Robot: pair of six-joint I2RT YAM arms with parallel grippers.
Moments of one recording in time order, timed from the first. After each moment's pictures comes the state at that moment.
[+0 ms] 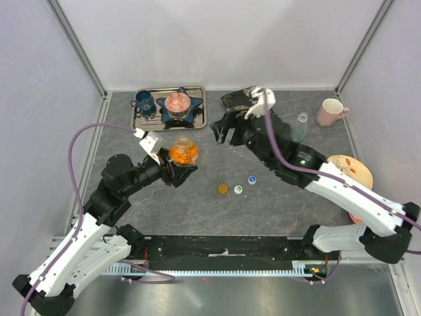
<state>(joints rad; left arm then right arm) -0.59 0.63 0.76 -0.19 0.30 -0.24 0.95 1.27 1.34 -0.31 0.43 0.50</state>
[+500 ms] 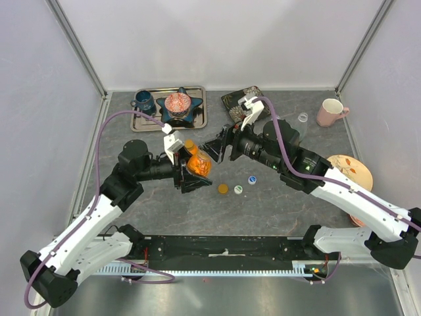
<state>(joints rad) -0.59 0.84 0.81 -0.08 0.78 -0.24 0.95 1.17 1.30 -0.23 0.02 0.48</state>
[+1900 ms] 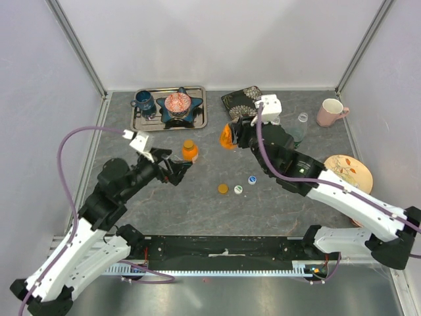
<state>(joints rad) -0.61 0.64 0.79 -0.25 0.14 -0.29 0.95 1.15 1.22 -0.18 0.54 0.33</state>
